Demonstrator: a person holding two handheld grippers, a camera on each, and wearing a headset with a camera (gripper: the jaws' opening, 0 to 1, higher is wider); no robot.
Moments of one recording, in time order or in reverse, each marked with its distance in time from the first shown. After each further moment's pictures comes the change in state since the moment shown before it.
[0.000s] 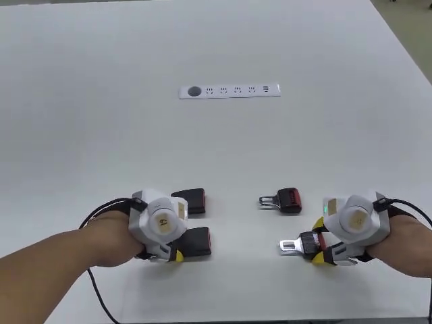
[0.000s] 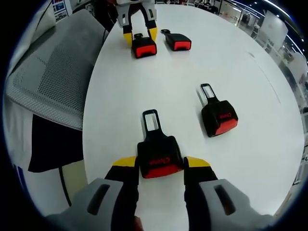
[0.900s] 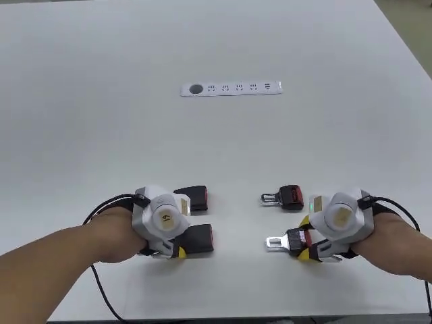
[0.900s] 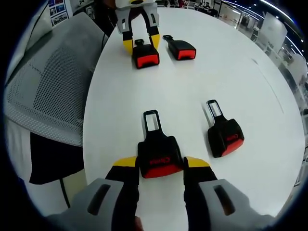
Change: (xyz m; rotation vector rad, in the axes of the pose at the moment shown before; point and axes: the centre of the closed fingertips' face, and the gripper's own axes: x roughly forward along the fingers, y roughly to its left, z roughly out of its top) left arm -0.001 -0.001 0.001 0.002 -0.003 -0.003; right arm 0.012 0.007 0.032 -0.003 -0.037 0.000
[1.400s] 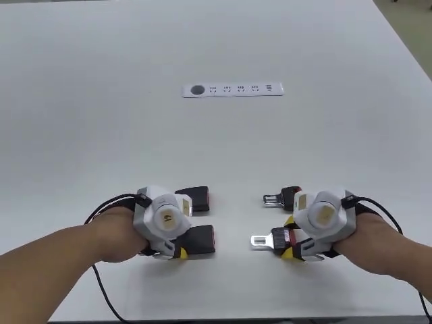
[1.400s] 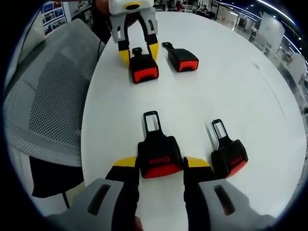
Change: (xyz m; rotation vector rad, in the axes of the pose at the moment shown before) left arm 0.000 0.000 0.001 0.003 -0.010 -0.006; right arm 0.014 -0.001 0.032 0.021 -0.041 0.001
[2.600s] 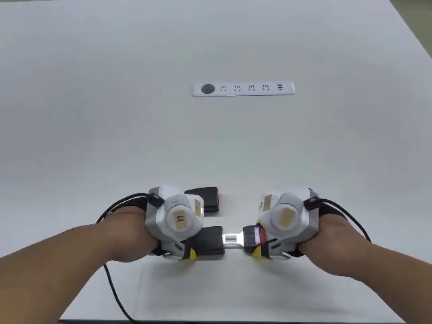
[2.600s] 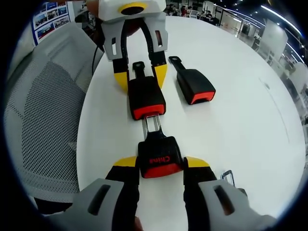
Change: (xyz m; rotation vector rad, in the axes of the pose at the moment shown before) left arm 0.002 0.000 -0.002 -0.005 0.014 -0.010; right arm 0.037 0.010 0.065 -0.049 -0.032 -0.004
